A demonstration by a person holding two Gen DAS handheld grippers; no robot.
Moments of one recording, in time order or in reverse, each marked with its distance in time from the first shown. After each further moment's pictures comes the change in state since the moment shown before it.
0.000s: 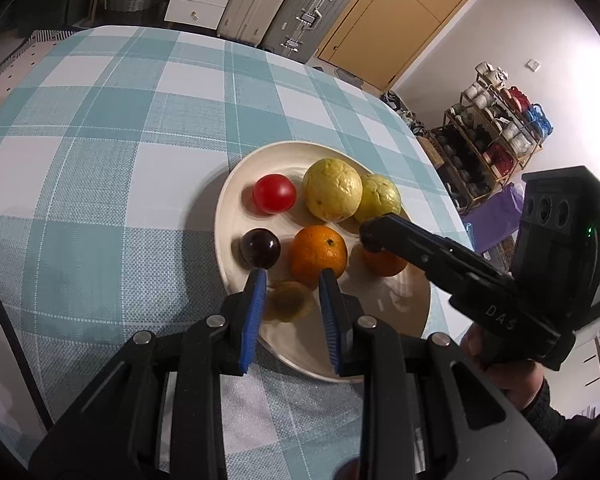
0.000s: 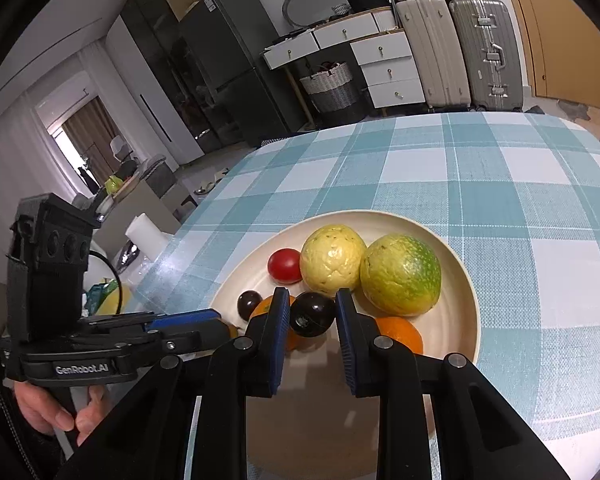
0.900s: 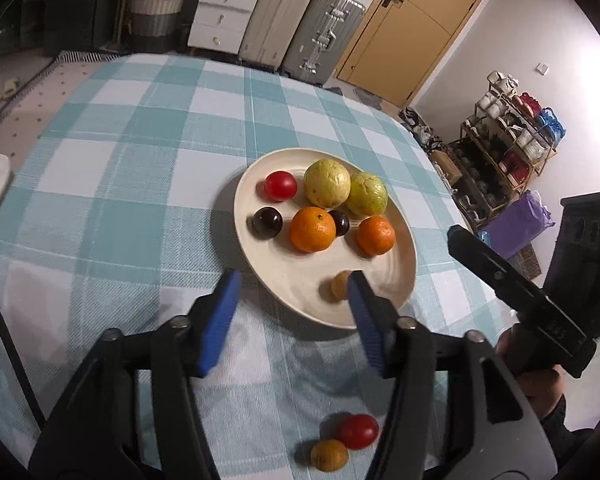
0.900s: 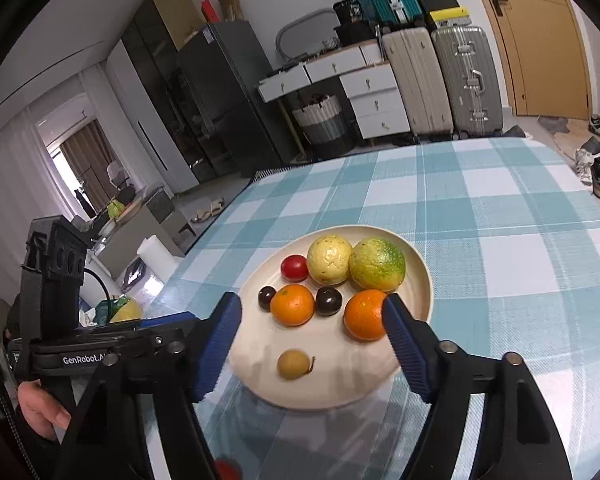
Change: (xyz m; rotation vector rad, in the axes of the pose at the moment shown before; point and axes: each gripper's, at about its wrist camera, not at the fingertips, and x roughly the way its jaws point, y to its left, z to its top) left arm -0.066 -0.027 -0.041 0.020 -0.097 0.110; right arm -0.077 0.013 -0.026 0.021 -0.132 -0.033
